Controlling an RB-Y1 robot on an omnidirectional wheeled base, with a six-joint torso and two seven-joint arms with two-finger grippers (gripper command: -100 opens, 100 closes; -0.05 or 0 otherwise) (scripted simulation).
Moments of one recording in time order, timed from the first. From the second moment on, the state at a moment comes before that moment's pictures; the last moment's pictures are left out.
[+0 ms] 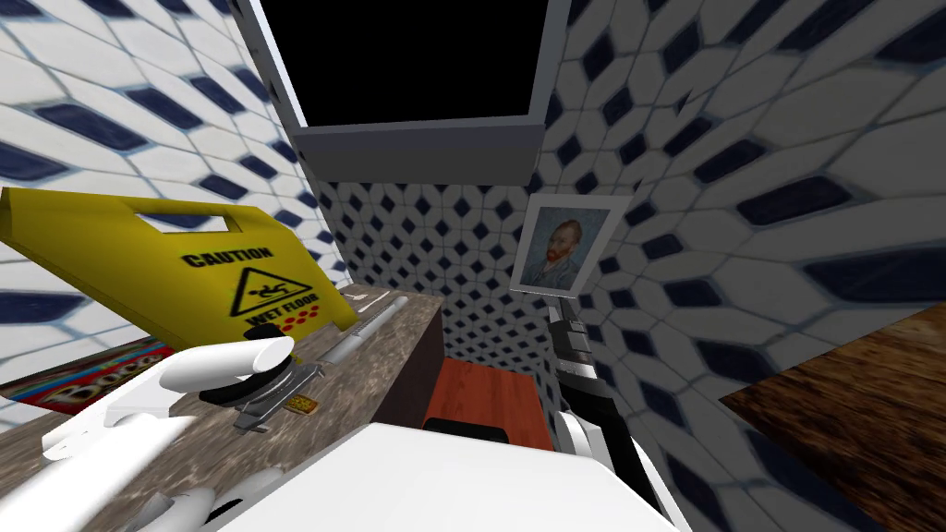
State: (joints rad) left arm 0.32 0.70 0.56 -1.81 0.66 1.70 -0.45; right arm 0.51 -0.04 0.04 -2.26 0.02 -0.37 0.08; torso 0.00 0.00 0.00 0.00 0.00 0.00
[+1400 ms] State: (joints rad) left arm 0.28 0.68 0.55 -1.80 0.63 1.72 -0.45; right arm 0.51 -0.04 0.04 -2.26 0.02 -0.37 0.08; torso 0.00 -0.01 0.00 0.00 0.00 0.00
